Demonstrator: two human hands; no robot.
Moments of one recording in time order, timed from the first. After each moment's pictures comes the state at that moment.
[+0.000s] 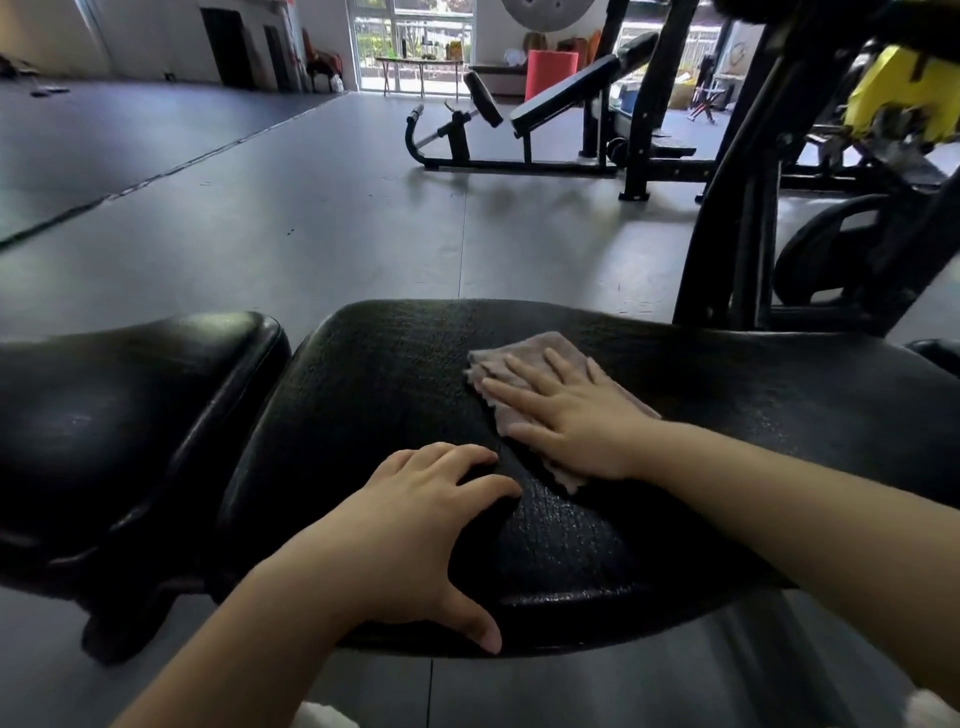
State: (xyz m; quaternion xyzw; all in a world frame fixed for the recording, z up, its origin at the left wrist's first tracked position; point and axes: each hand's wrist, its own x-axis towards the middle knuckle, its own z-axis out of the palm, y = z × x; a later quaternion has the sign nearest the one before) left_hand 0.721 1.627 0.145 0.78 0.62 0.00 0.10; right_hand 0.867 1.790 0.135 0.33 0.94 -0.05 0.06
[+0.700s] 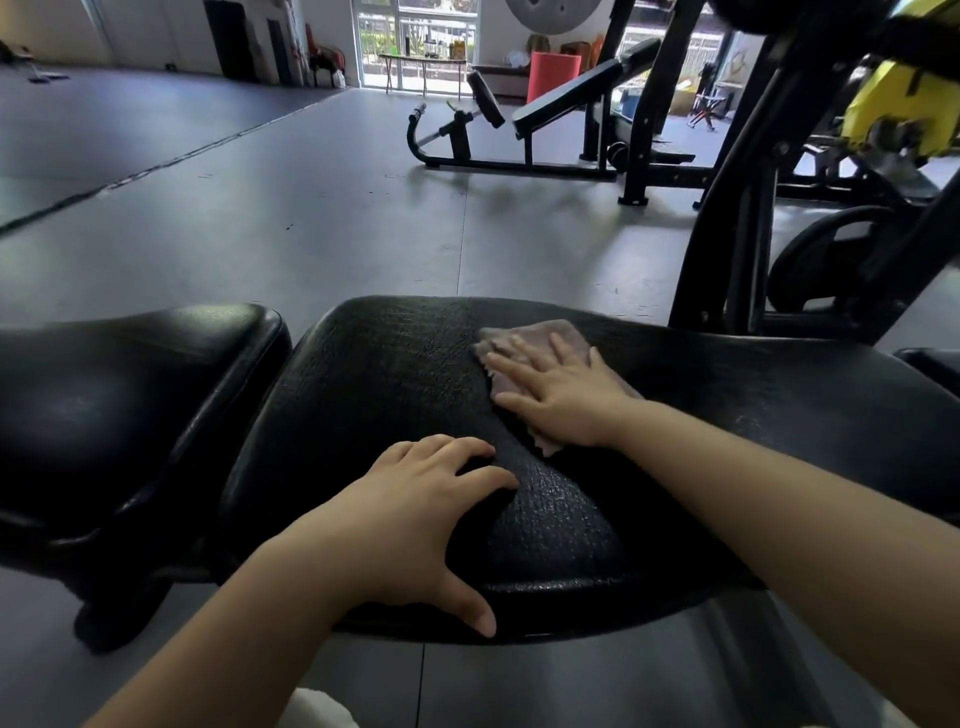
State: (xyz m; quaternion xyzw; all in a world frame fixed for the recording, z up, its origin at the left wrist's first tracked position) left_hand 0.722 1.627 0.142 0.78 0.62 0.00 0.08; right_hand 0.852 1.807 0.135 0.39 0.92 -0.07 0.06
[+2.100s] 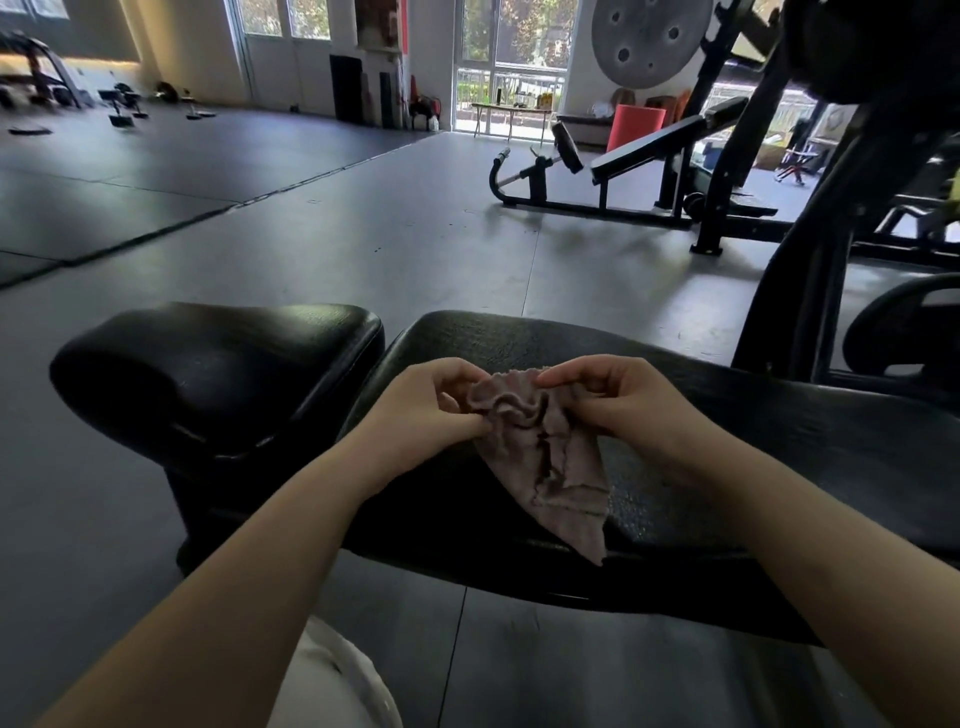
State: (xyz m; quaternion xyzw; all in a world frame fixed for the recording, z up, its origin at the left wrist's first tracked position) left_hand 0.705 1.598 0.182 0.51 0.66 0.48 0.26; right_hand 0.872 1.712 0.196 0.26 0.76 -0.55 -0.24
